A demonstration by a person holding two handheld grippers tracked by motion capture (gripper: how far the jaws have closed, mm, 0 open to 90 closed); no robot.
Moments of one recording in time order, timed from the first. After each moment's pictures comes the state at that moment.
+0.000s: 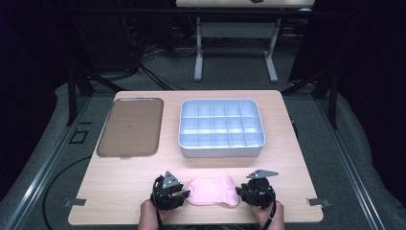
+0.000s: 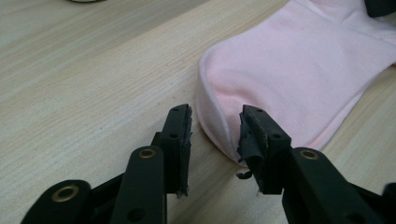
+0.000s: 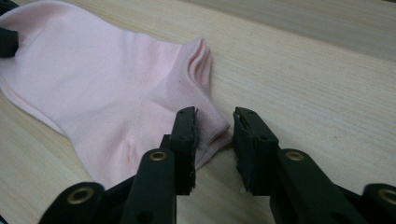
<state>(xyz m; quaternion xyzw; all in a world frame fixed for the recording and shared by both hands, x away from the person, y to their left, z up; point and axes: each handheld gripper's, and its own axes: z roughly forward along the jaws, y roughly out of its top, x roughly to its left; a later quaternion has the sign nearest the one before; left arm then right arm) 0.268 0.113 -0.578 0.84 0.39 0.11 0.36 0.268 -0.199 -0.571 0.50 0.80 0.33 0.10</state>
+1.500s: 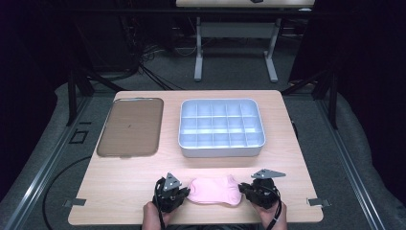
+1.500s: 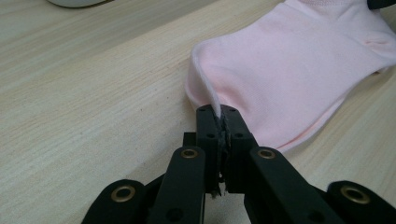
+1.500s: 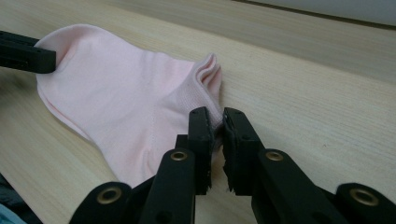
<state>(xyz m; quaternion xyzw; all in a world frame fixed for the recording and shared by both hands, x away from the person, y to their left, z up) 0.263 0.109 -0.579 0.83 0.40 0.11 0.39 0.263 -0.209 -0.561 0.49 0.78 0.37 0.10</state>
